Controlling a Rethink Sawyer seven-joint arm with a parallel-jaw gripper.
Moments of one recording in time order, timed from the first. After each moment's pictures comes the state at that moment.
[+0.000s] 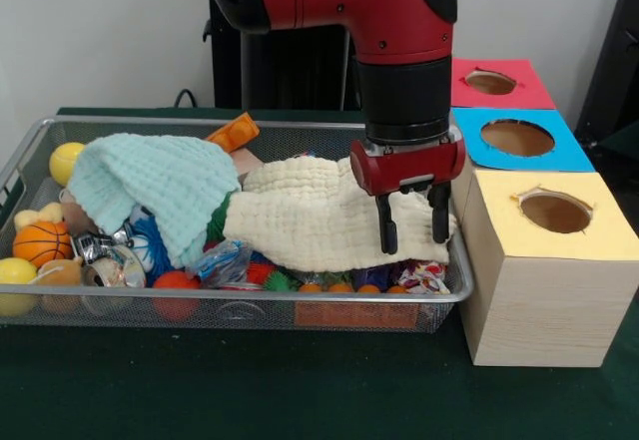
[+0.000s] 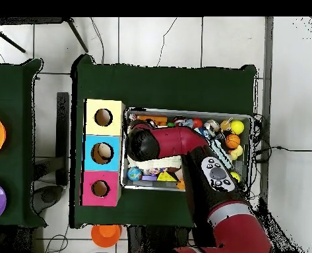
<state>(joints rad) -0.38 -0.54 0.32 1.62 -0.36 0.29 1.57</state>
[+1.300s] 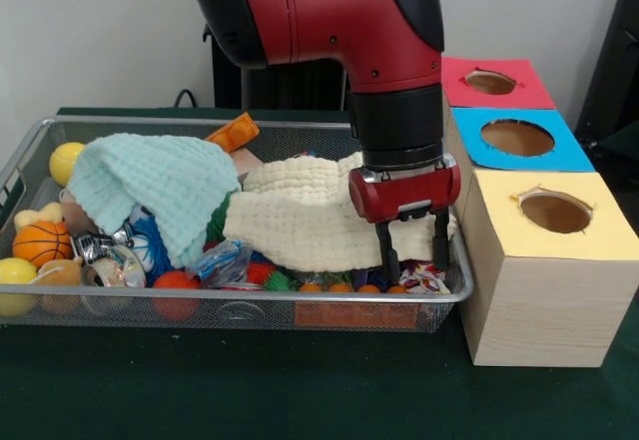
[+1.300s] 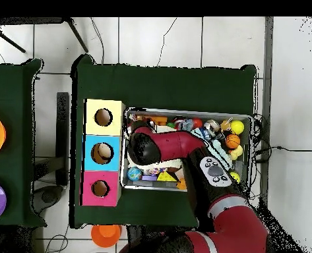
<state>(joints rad) -0.39 -0.46 0.32 1.62 -0.42 0.11 1.57</state>
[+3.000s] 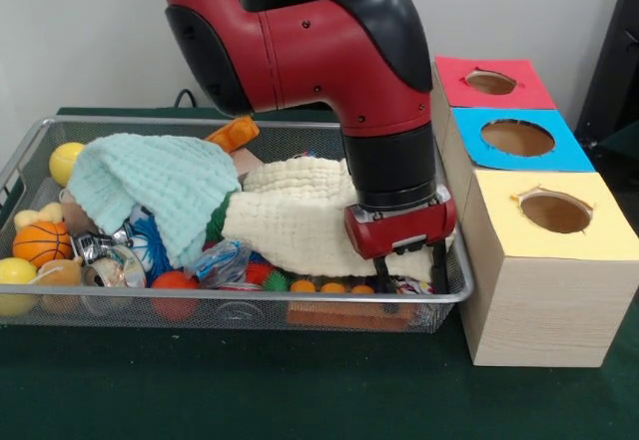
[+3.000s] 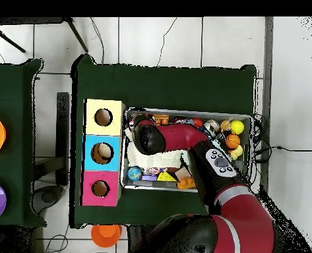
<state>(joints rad) -0.46 -0.37 0.41 1.52 -0.44 0.22 1.57</state>
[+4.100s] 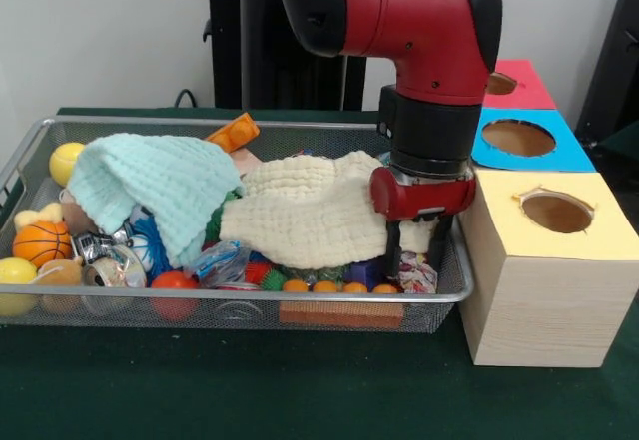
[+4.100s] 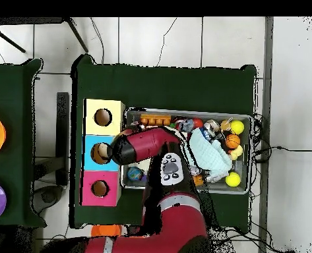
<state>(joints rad) -0.09 -0.42 0.03 1.48 -0.38 0.24 1.61</state>
